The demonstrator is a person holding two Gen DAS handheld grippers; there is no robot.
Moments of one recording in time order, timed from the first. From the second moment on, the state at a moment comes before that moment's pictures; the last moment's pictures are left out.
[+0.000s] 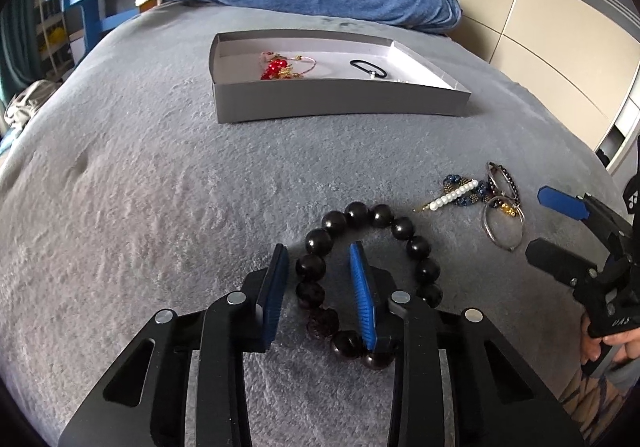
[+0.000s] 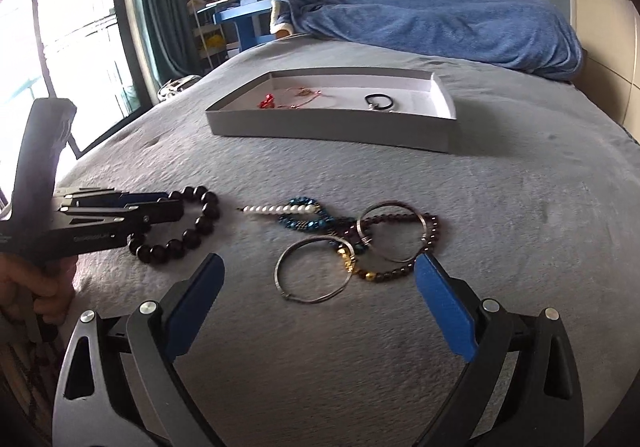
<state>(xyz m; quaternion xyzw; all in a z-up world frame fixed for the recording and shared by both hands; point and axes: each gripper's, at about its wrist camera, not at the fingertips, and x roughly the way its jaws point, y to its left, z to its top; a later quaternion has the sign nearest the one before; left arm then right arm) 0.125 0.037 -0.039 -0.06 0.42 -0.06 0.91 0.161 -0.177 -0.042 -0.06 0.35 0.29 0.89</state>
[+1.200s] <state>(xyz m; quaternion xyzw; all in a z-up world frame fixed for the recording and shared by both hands) 0.124 0.038 -0.031 -0.07 0.39 -0.07 0.91 0.160 -0.174 -0.041 -0.08 0.33 0.27 0.90</state>
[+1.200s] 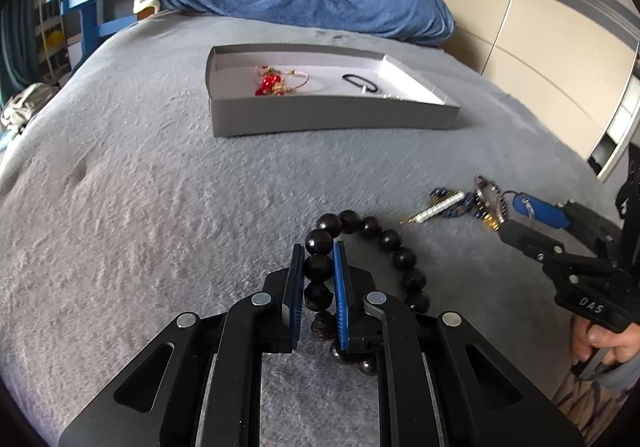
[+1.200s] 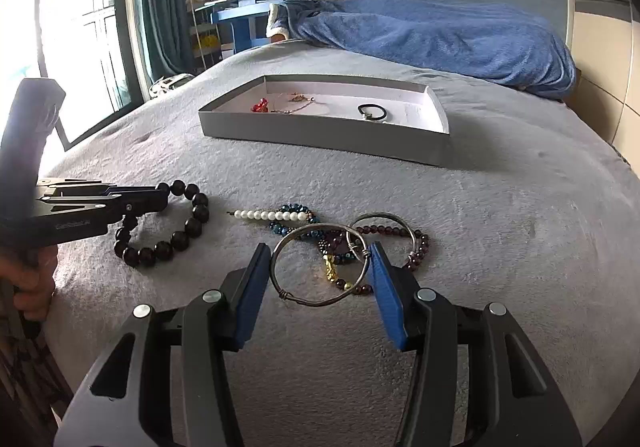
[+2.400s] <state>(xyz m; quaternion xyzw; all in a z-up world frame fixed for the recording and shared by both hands) 0.184 0.050 0.070 -0.09 0.31 -0.10 0.94 0.259 -0.175 0.006 -0.02 0.34 0.27 0.90</state>
